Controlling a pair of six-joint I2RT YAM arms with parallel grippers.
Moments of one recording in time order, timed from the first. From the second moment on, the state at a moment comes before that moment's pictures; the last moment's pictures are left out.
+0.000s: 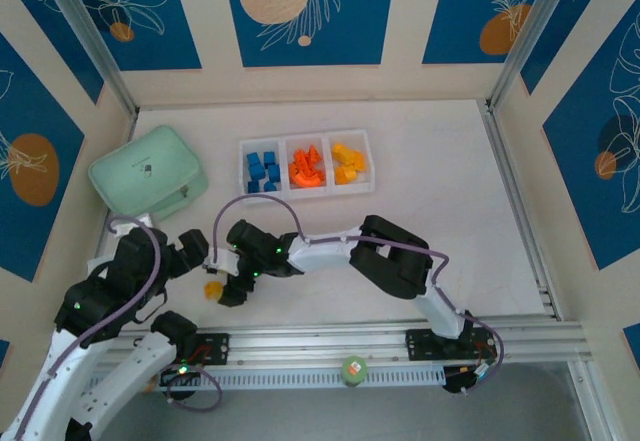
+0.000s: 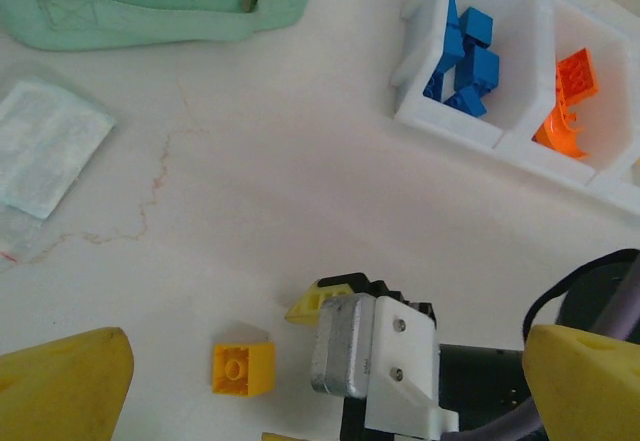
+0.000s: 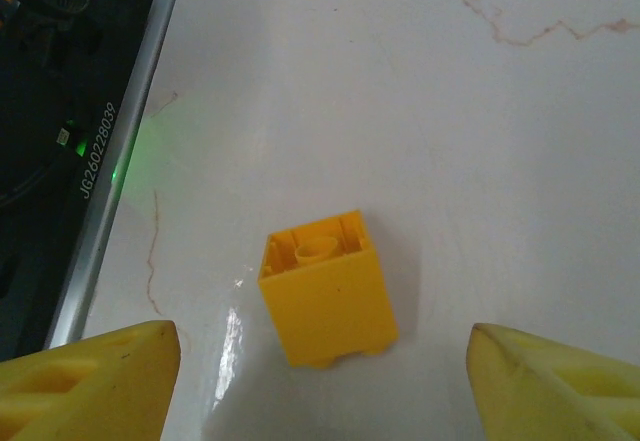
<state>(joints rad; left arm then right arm) -0.49 0.49 0.93 -1.24 -0.31 -0.82 1.18 2.17 1.41 0.00 -0.44 -0.22</state>
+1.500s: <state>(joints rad) -0.49 0.78 0.88 -0.87 -0.24 -0.76 0.48 1.77 1.29 -0.16 -0.14 0.03</state>
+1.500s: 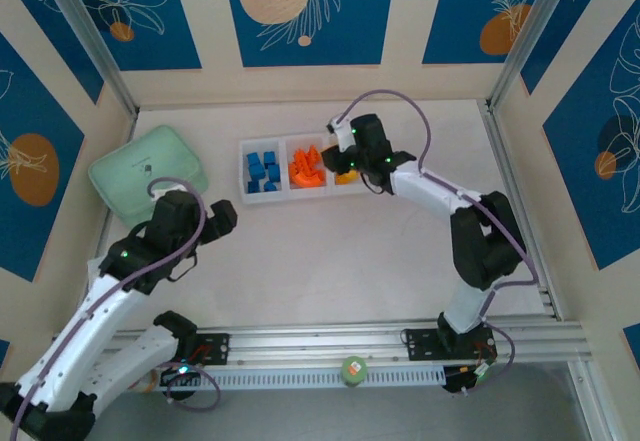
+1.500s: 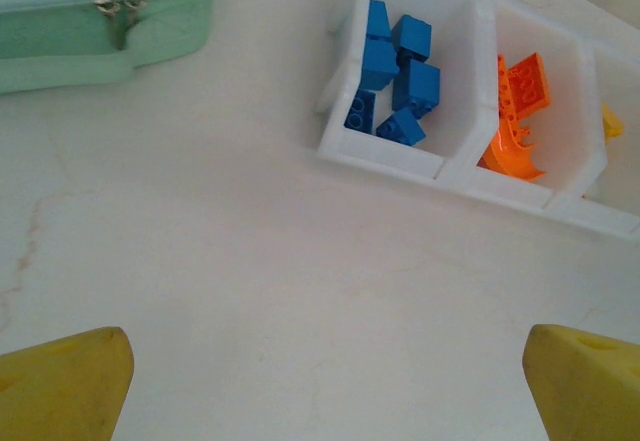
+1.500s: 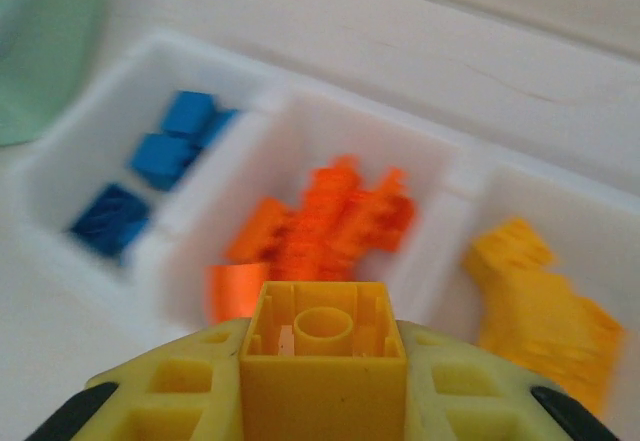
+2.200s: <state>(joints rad) -0.25 1.00 0.74 -0.47 -0.34 -0.53 0.25 1.40 1.14 -0.27 0.16 0.17</state>
